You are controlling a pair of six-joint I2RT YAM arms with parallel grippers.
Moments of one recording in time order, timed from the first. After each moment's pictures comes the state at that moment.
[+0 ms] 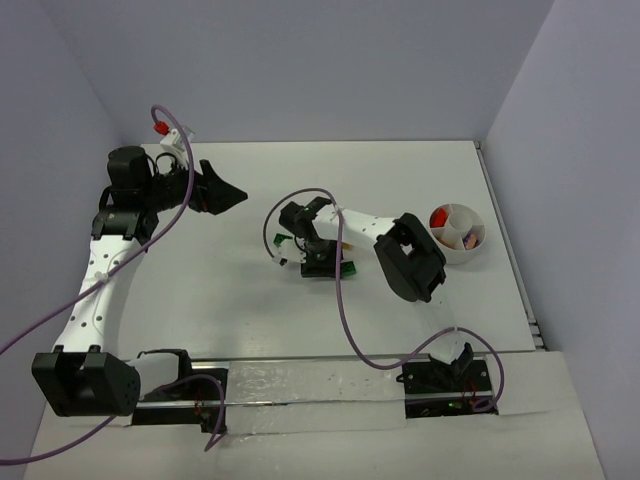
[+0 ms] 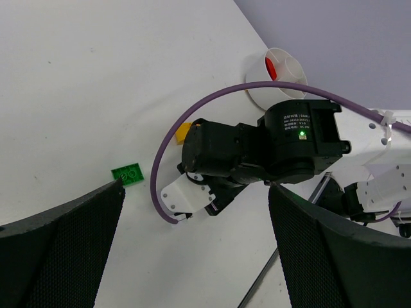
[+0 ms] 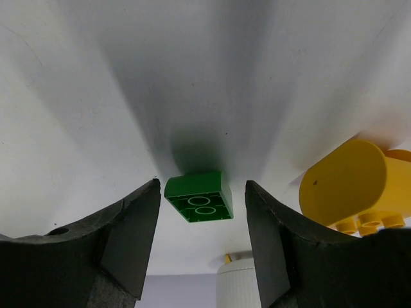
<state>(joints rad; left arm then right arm) -0.04 1.19 1.18 -0.36 0.84 -0.25 0.81 2.16 1.66 -1.13 0.11 -0.72</state>
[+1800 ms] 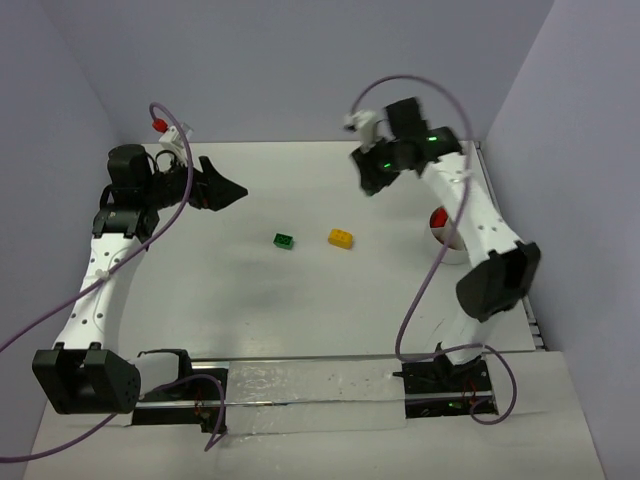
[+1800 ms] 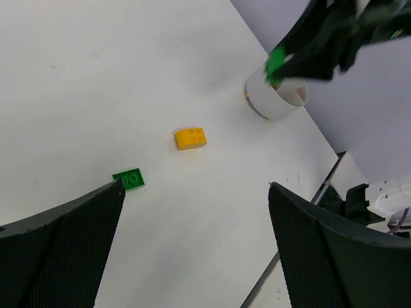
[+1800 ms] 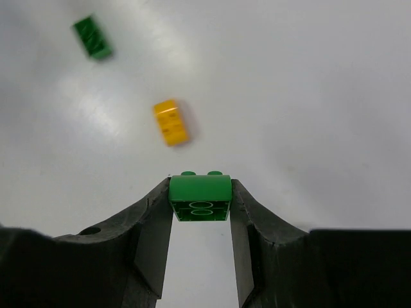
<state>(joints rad) -0.04 1.20 1.19 -0.33 0.82 -0.28 0.41 1.76 1.87 -1.04 -0.25 -0.42</state>
